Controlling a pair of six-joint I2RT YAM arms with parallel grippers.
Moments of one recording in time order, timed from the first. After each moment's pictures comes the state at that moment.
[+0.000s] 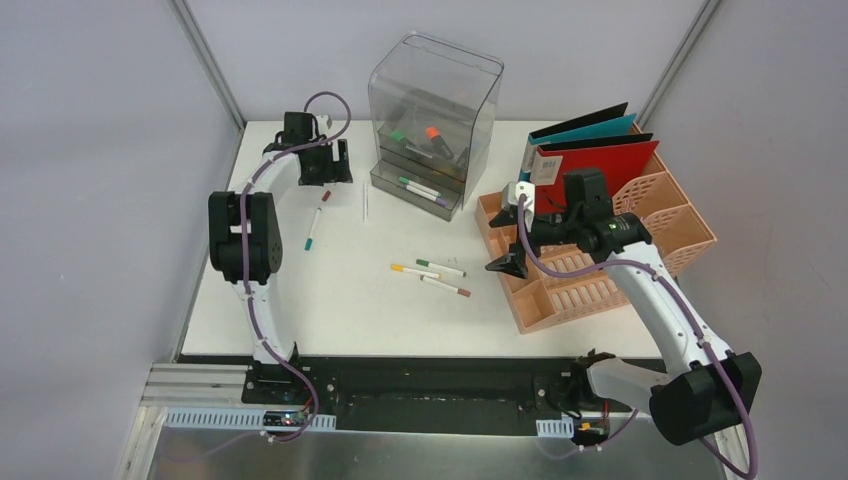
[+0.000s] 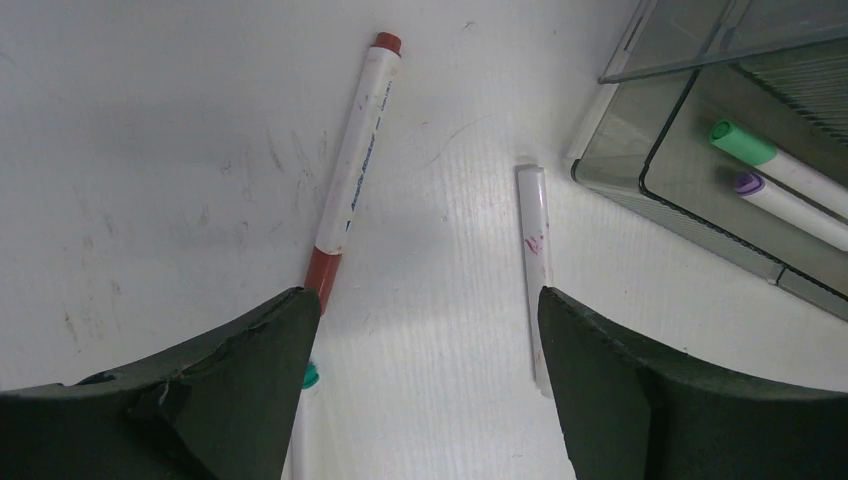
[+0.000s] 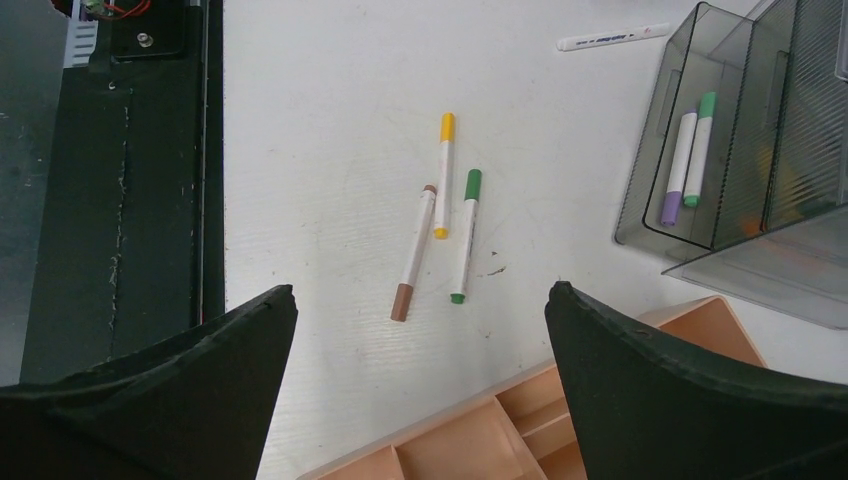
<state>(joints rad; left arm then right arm) -0.02 1.99 1.53 -0.42 0.22 -0.13 0.33 1.15 1.07 -0.71 -0.97 -0.76</state>
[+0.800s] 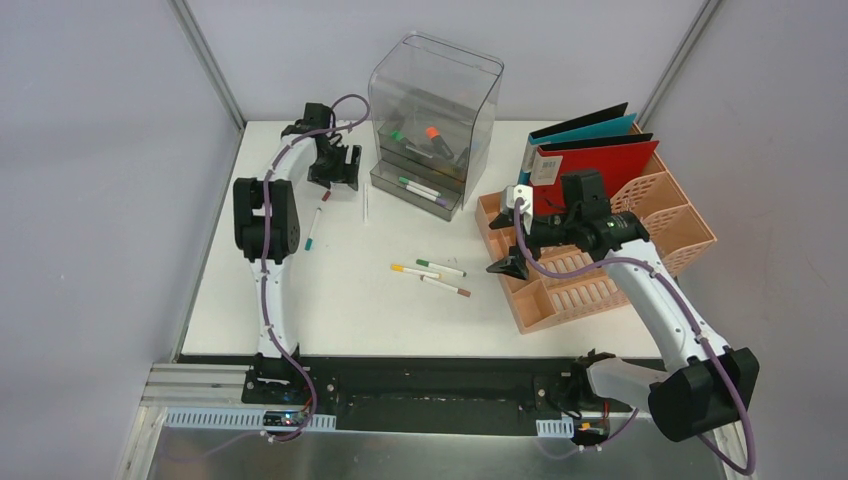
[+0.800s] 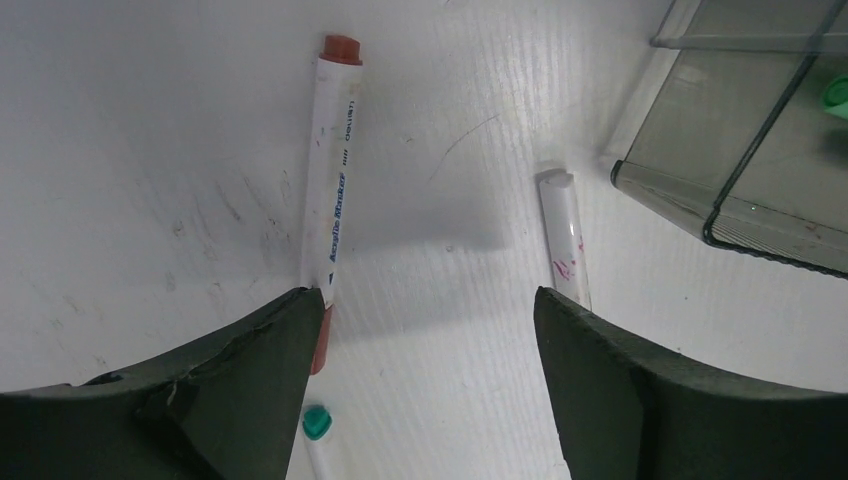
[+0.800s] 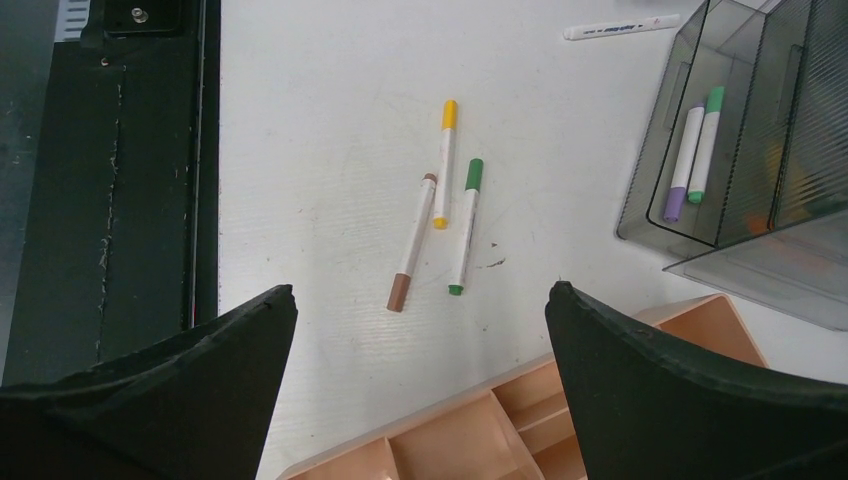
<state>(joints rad) -0.06 2.26 1.91 -0.74 0.20 0.01 0.33 1.16 1.07 -0.74 -0.97 -0.83</state>
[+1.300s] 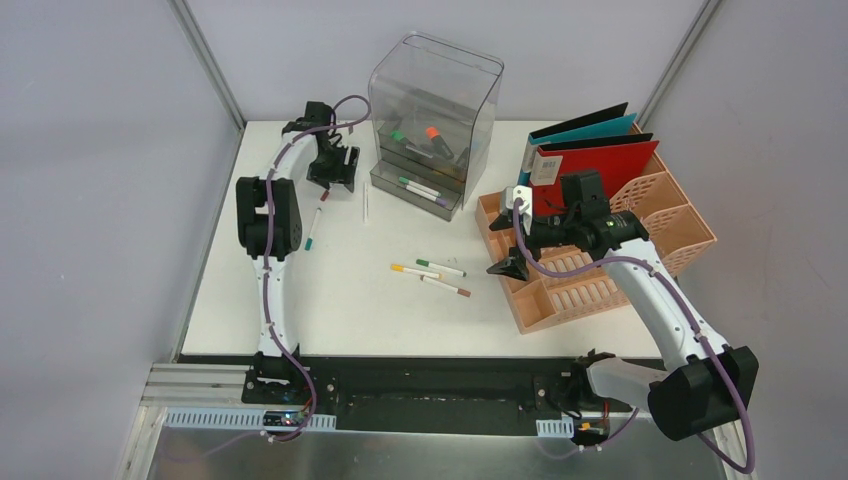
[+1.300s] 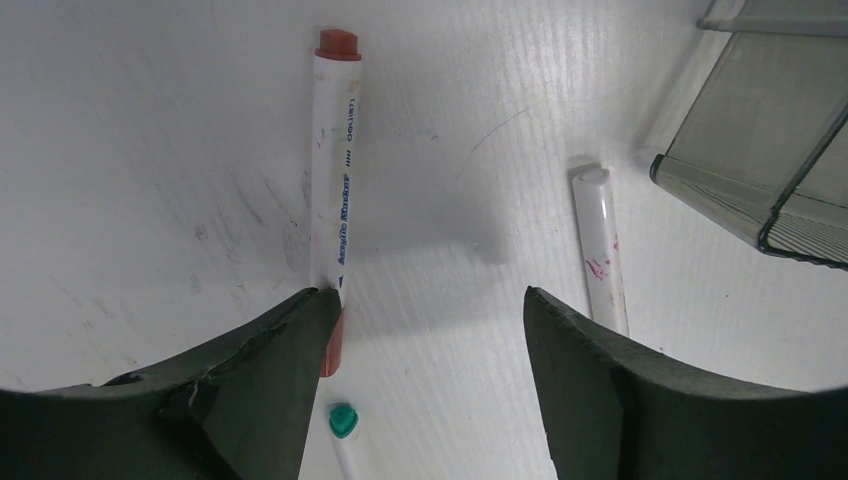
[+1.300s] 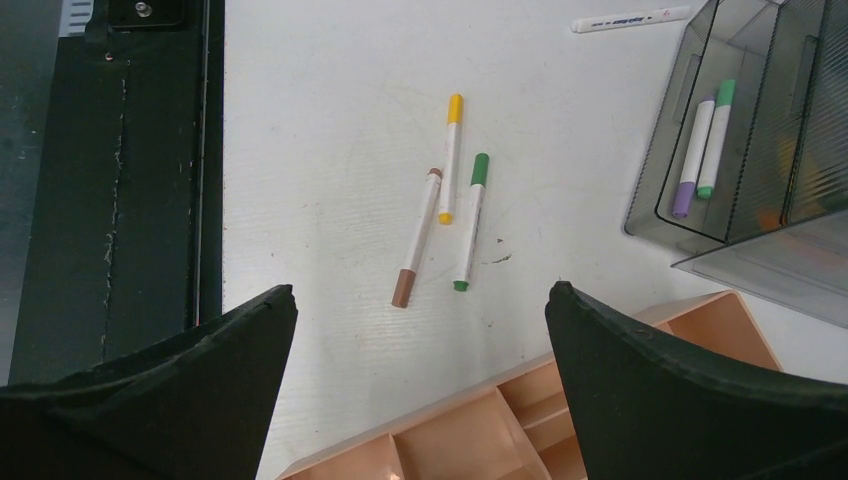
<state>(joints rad) -0.07 2.33 2.01 -0.84 0.16 0.09 0.32 1.17 1.07 -0.76 -0.97 -0.84</state>
